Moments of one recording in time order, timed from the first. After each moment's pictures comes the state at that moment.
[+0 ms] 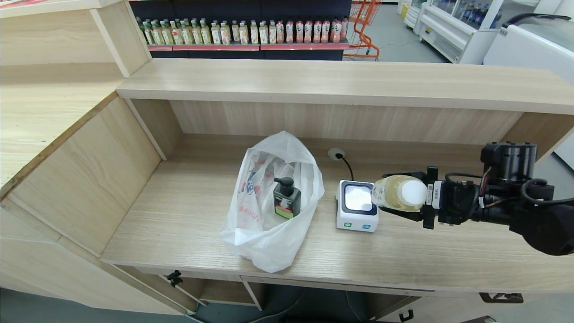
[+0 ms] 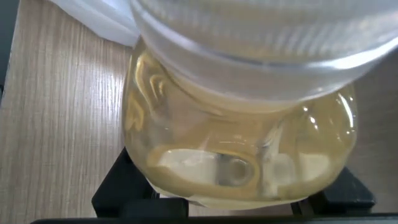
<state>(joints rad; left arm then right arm) 0.00 0.00 0.00 0.05 0.13 0.01 0.13 1.82 -0.76 -0.73 0.85 -1.26</state>
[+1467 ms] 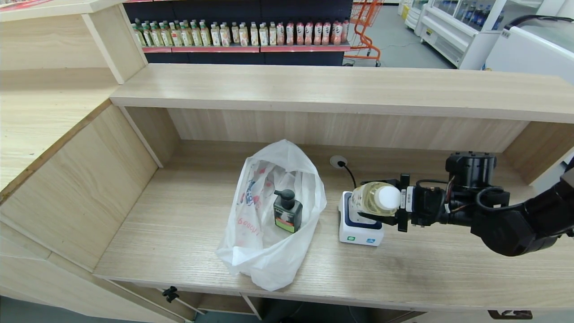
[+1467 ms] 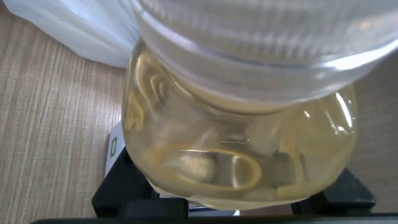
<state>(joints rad) 0.00 0.00 0.00 0.05 0.13 0.01 0.18 1.98 -0.80 -0.87 0.89 -1.18</state>
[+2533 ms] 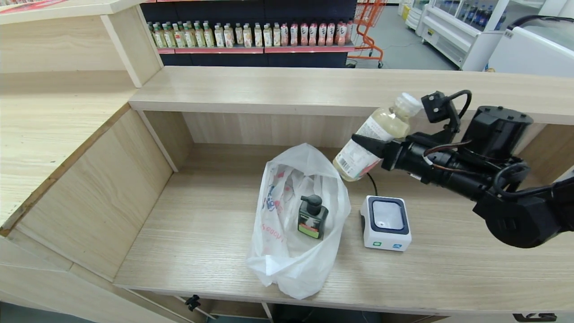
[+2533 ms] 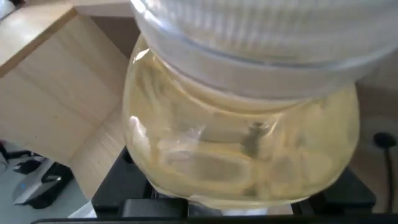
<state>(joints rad) 0.00 0.00 0.00 0.05 0.13 0.01 0.35 1.85 -0.90 -1.04 0.38 0.21</state>
